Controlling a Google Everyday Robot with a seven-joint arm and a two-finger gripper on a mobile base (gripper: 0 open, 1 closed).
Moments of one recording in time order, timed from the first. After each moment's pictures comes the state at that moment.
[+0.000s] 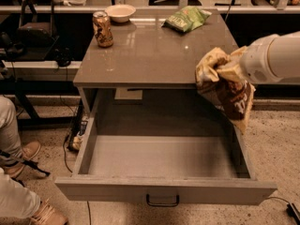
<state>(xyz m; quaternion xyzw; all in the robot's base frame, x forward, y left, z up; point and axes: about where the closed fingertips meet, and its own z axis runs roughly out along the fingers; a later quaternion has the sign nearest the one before) 0.574 -0.199 0.907 -0.49 0.76 0.00 0.44</state>
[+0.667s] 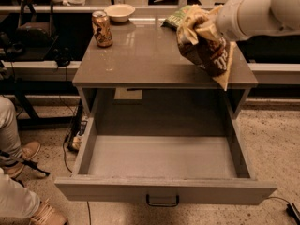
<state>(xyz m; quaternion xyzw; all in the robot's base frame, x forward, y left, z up) 0.672 -0.158 0.974 -0.50 0.70 -0.04 0.51</state>
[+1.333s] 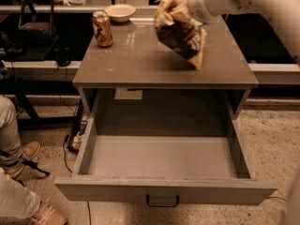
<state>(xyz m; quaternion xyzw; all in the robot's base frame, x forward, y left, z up) 0.769 -0.094 0.983 -0.51 0.68 0.01 0.53</state>
